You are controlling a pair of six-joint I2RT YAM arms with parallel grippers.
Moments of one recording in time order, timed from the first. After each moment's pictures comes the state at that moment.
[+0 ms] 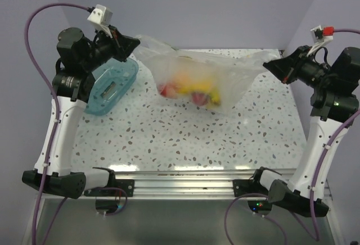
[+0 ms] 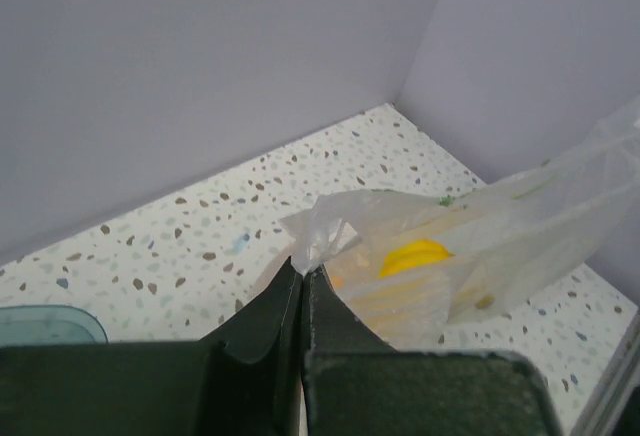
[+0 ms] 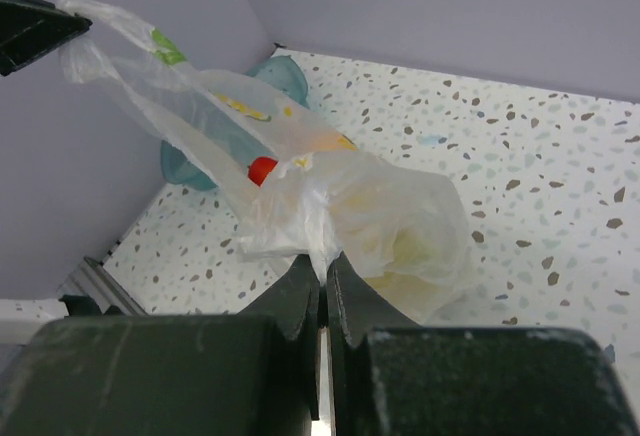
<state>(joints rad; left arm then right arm) -0.16 1.28 1.63 -0.35 0.51 -0.24 -0.40 1.13 1.64 -0.72 -1.03 0.22</state>
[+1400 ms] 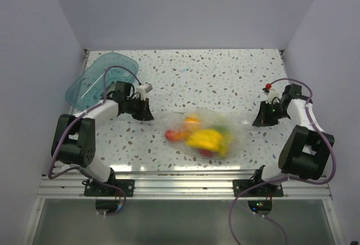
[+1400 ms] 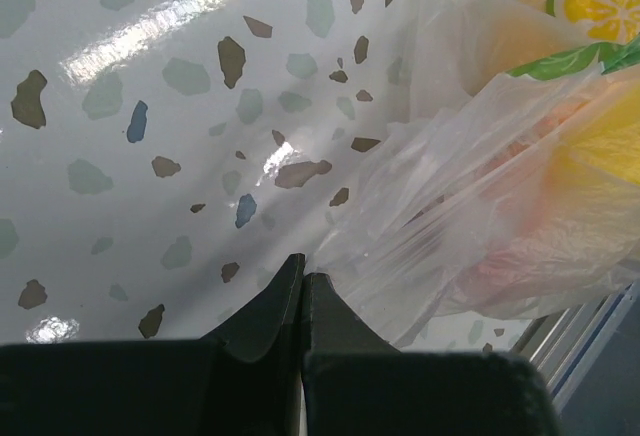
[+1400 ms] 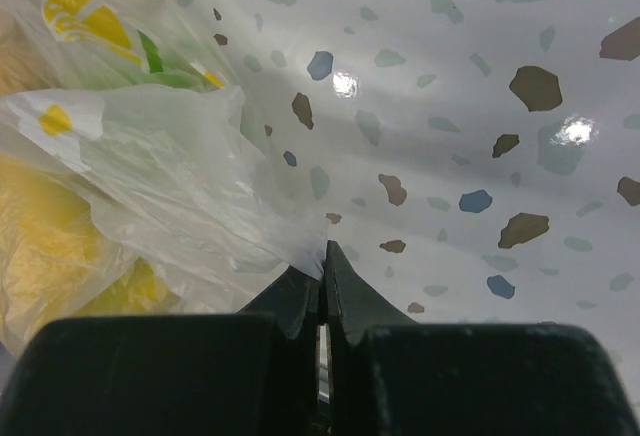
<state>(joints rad) -0.17 1.57 0.87 -0.33 0.61 0.05 -0.36 1.45 0.99 -0.90 -0.49 -0.28</state>
